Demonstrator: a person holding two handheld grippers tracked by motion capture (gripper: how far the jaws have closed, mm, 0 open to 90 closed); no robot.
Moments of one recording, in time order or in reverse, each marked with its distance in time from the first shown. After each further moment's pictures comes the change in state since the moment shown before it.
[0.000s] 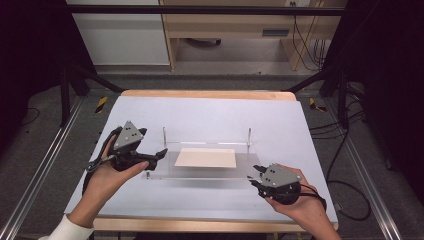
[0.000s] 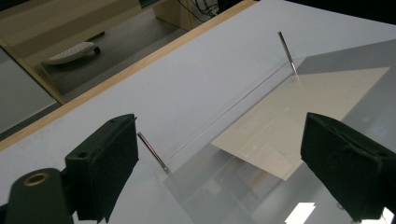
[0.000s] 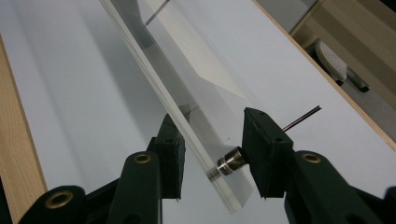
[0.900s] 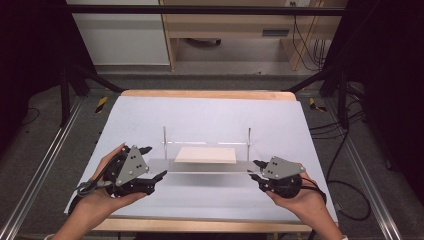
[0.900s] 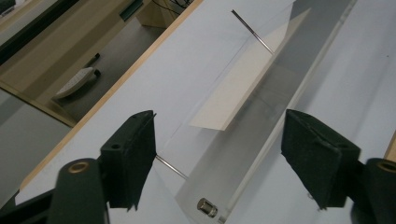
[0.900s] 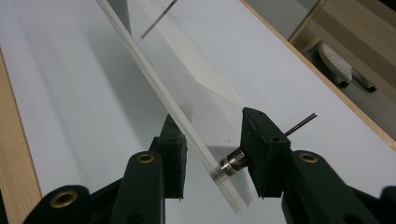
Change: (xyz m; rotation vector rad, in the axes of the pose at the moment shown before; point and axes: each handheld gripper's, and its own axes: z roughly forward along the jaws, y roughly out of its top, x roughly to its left) left arm -0.050 -0.007 -0.035 0.038 -0.022 0.274; right arm -0.013 0.007 0.000 -0.028 0.019 0.042
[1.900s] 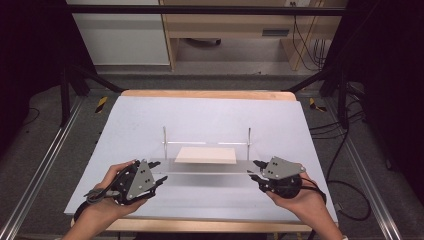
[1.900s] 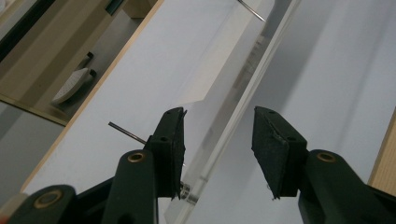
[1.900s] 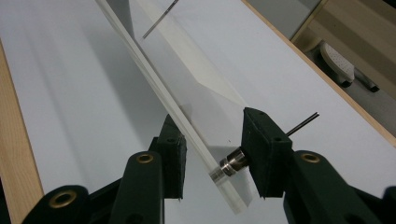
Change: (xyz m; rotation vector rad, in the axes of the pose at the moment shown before) left arm -0.017 -0.025 0.018 0.051 -0.013 0.108; right arm 0.000 -0.001 0.000 -0.003 0.006 0.006
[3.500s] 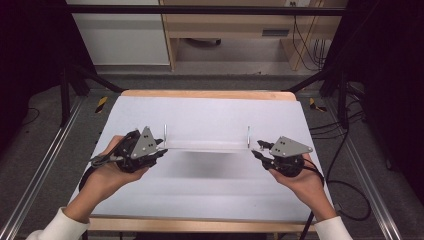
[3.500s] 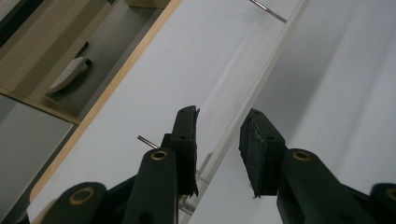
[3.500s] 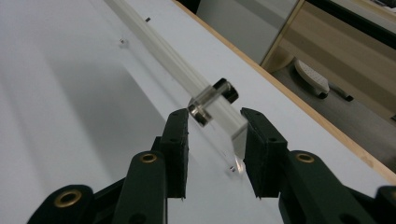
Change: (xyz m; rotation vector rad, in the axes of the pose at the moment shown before) left arm 0.065 0.037 0.015 0.050 -0.035 -0.041; right arm -0.048 0.000 0.019 -0.104 -0.075 0.064
